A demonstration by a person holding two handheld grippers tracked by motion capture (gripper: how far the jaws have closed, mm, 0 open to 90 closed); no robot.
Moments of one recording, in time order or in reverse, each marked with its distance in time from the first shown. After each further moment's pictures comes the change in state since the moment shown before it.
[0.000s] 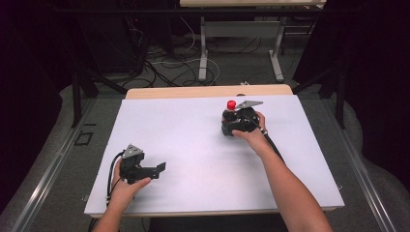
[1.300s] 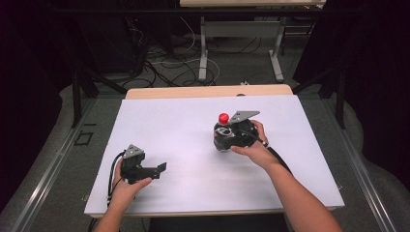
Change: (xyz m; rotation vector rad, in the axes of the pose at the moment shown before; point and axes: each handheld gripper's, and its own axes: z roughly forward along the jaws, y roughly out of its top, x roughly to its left) left arm -0.003 0.000 0.002 -0.001 0.000 -0.006; right arm 0.068 0.004 -0.066 0.033 0.150 -0.200
